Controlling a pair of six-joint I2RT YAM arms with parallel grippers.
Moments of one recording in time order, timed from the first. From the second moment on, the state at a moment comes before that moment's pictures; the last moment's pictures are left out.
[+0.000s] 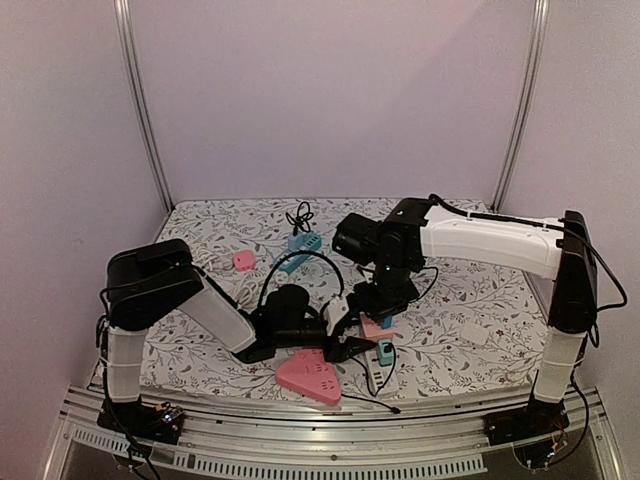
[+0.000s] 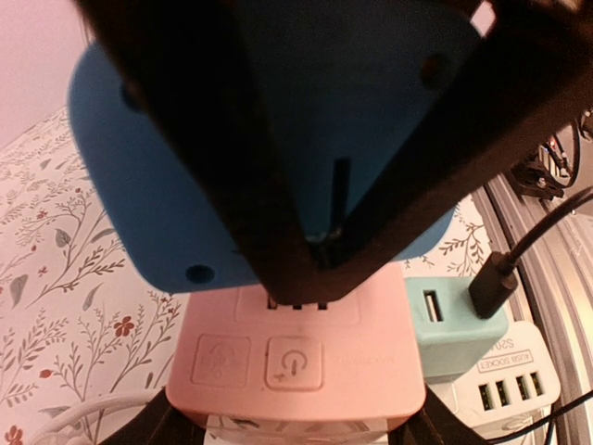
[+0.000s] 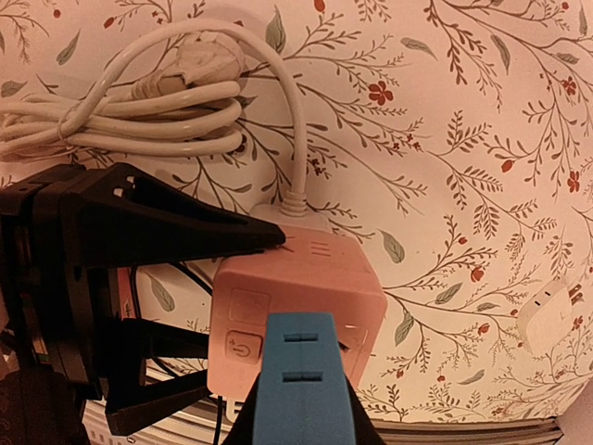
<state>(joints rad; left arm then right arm) -1.04 2.10 0.85 0.98 0.33 0.09 1.01 1.92 1.64 -1.20 0.11 0.65</state>
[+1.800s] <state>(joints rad) -1.04 2.12 0.85 1.02 0.32 0.08 1.00 1.87 1.52 -1.08 0.12 0.67</state>
